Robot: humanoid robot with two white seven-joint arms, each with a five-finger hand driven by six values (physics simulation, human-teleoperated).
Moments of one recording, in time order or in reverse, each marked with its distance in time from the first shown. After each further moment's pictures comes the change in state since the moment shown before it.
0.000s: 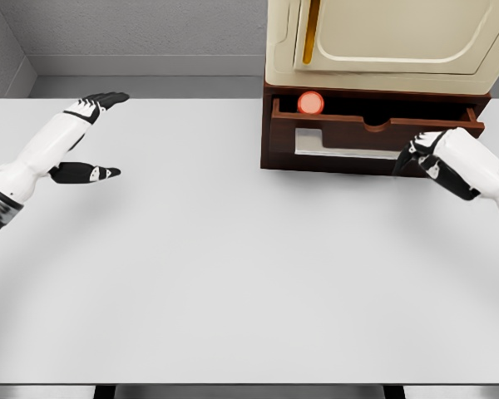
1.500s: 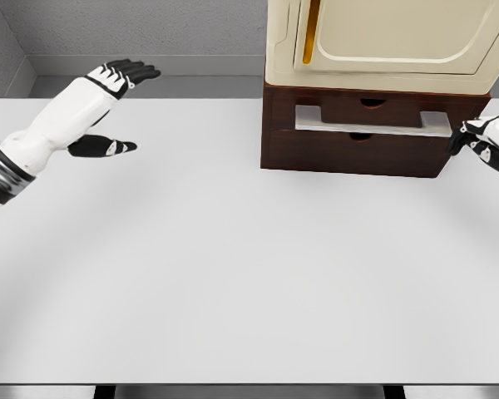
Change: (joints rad) left arm -0.098 0.034 -0.078 -0.095 -0.097 0.000 0.001; right arm -0.126 -0.126 0.112 0.181 -0.028 0.007 0.002
